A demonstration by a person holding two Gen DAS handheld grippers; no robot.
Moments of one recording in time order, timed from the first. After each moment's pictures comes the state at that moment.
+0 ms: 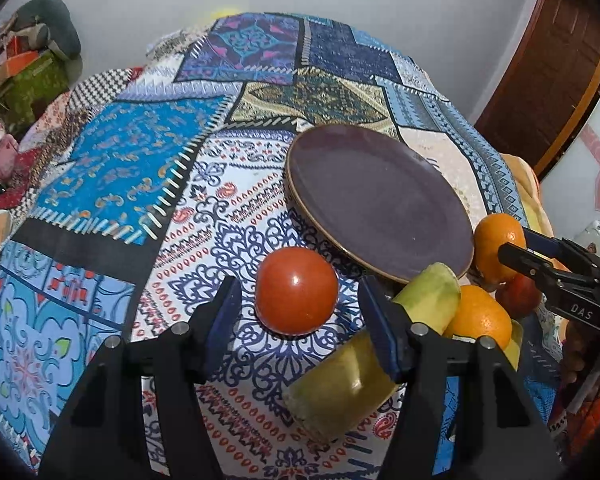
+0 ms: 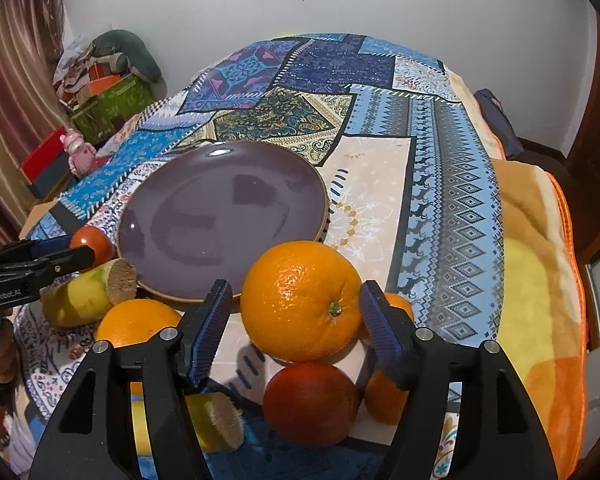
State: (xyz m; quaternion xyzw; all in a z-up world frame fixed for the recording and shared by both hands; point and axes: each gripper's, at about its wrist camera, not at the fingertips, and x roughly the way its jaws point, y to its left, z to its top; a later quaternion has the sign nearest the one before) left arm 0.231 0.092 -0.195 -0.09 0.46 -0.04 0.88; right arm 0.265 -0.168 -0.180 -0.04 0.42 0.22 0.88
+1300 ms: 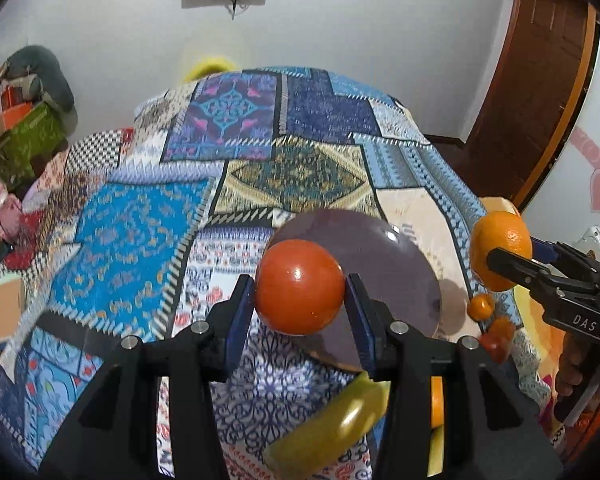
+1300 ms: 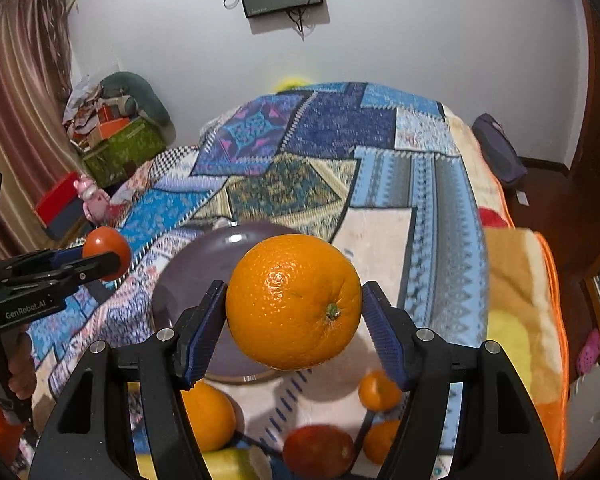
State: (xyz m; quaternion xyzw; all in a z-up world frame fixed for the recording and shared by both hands) left arm 0.264 0.071 -0.119 -0.04 0.40 -0.04 0.92; right arm 0.285 -0.162 -0.124 0.00 0.36 0.23 0.90
